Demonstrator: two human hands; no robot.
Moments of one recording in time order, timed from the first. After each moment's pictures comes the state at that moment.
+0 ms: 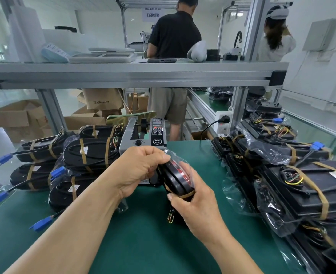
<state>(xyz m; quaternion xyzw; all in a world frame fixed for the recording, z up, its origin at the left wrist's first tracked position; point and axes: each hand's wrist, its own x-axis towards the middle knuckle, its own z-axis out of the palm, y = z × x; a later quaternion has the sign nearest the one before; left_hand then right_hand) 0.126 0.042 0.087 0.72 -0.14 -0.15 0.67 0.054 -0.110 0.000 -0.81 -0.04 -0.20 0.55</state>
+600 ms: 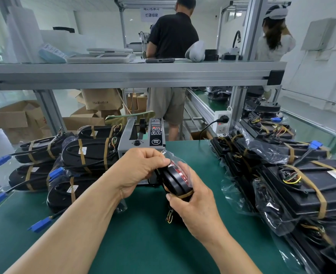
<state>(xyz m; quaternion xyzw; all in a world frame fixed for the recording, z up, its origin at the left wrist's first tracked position) 0.128 0.040 0.082 0.74 -0.15 -0.14 0.64 0.056 -0.110 -0.001 -0.81 -0.05 -0.21 0.55</state>
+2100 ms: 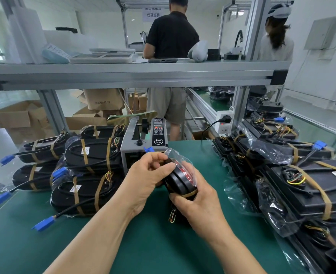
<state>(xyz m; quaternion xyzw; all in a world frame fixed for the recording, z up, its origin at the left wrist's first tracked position) 0.122 0.028 0.042 0.66 -0.11 -0.06 0.74 0.054 -0.112 0.003 -0.80 -0.05 -0.20 0.56</state>
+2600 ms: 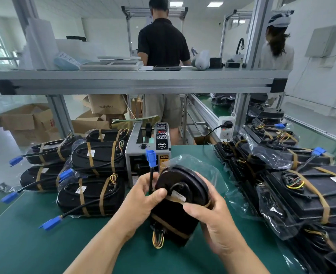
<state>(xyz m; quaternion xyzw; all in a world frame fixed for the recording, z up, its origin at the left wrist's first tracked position) 0.105 0.059 0.004 0.73 -0.16 -0.06 0.67 0.036 -0.121 -0.003 -0.60 -0.10 -0.10 0.78</state>
